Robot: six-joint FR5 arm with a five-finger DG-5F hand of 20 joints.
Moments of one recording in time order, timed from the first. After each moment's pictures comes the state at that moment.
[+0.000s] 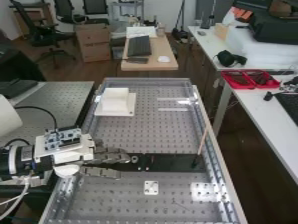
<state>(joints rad) 0.92 -2.12 -1.86 -2.70 -2.57 -1.17</state>
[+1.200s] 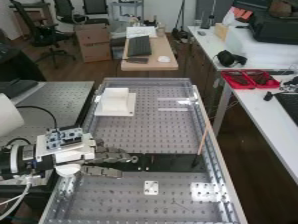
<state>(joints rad) 0.93 -2.12 -1.85 -2.72 -2.57 -1.17</state>
